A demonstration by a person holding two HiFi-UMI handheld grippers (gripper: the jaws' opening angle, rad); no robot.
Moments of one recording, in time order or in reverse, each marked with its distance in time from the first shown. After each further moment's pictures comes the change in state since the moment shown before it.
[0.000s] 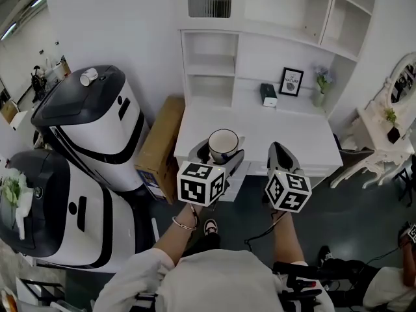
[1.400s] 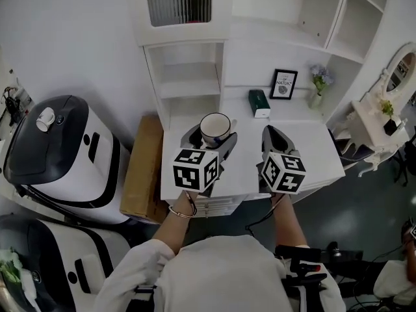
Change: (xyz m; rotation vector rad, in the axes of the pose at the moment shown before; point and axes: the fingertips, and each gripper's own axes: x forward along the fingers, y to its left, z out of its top) left arm 0.210 0.134 0.067 -0.003 0.014 -0.090; right arm 0.233 -0.066 0.026 -0.012 0.036 -0.090
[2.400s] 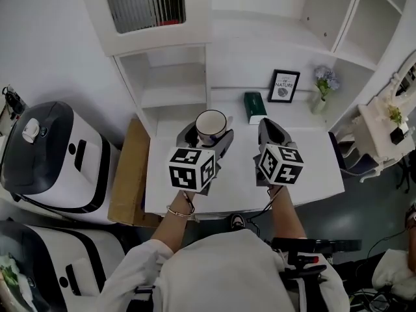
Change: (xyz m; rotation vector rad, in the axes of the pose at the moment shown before) left arm 0.113 0.013 0.005 -0.010 0.020 0.058; right arm 0.101 -0.082 0.000 0.031 0.044 0.051
